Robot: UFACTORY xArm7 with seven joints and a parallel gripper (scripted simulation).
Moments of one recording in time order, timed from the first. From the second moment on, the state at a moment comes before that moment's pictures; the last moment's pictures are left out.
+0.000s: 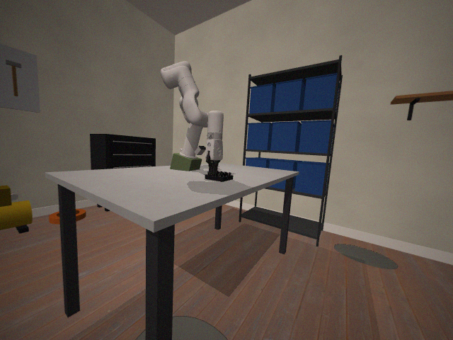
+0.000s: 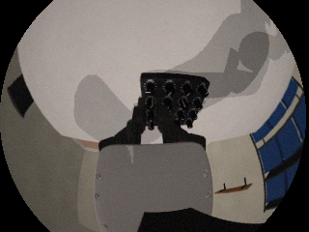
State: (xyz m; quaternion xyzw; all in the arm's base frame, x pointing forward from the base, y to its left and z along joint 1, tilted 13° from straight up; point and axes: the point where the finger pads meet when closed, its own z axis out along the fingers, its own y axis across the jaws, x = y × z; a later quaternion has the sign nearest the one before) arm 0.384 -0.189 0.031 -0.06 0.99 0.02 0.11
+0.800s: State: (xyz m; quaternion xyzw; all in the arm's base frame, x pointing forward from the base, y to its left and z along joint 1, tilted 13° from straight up) arm 0.384 -0.188 0.031 -0.06 0.99 0.02 0.11
